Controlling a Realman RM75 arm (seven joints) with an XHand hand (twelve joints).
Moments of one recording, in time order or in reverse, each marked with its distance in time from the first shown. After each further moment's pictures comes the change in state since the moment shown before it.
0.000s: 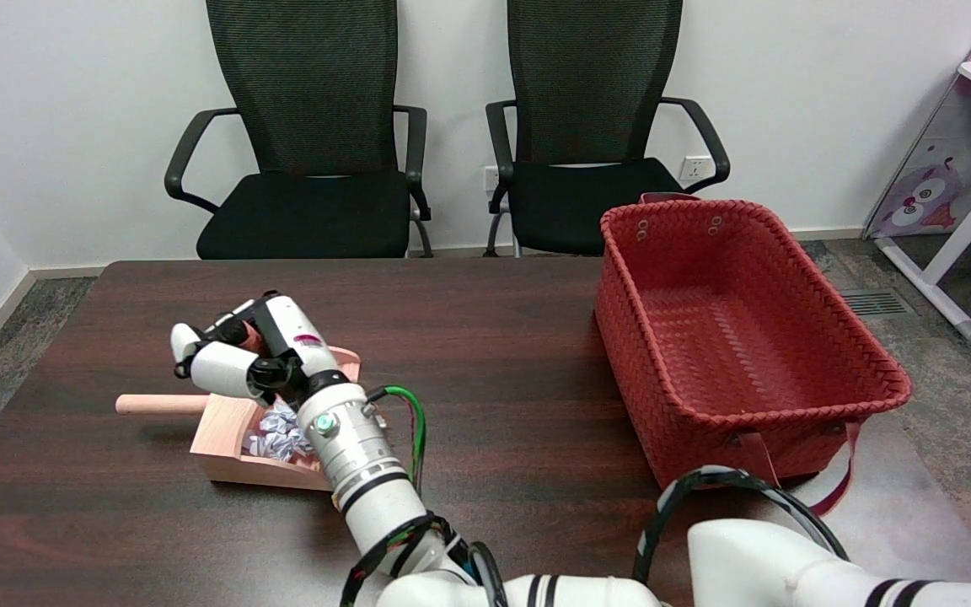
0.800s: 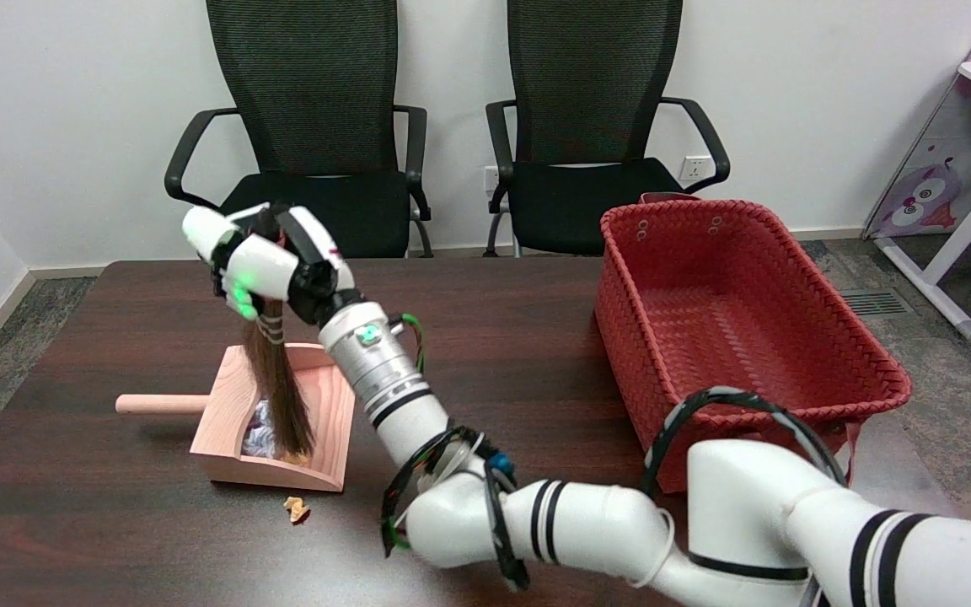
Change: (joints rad) arm 0.188 0.058 -0.006 0.215 -0.270 0.023 0.847
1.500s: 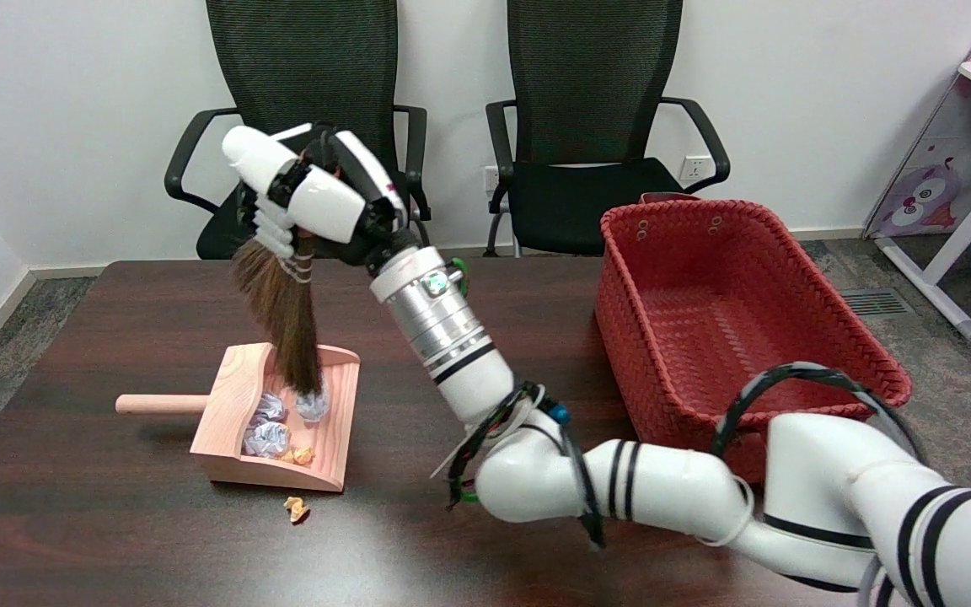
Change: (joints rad) arm -0.004 0.245 0.046 -0.332 -0.147 0.014 0.121
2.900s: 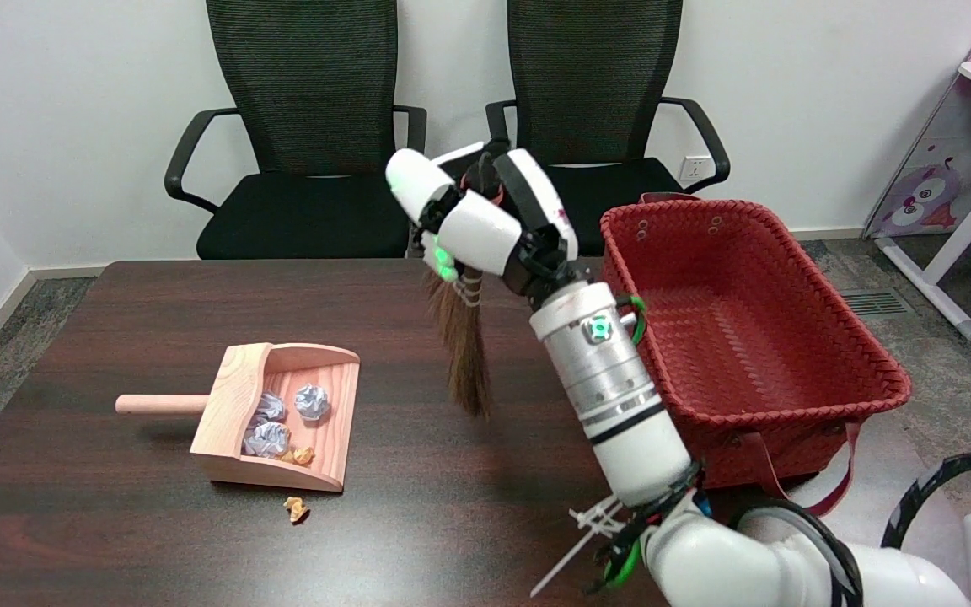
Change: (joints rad) arm -0.413 0.367 0.145 -0.831 0.303 -0.012 -0.887
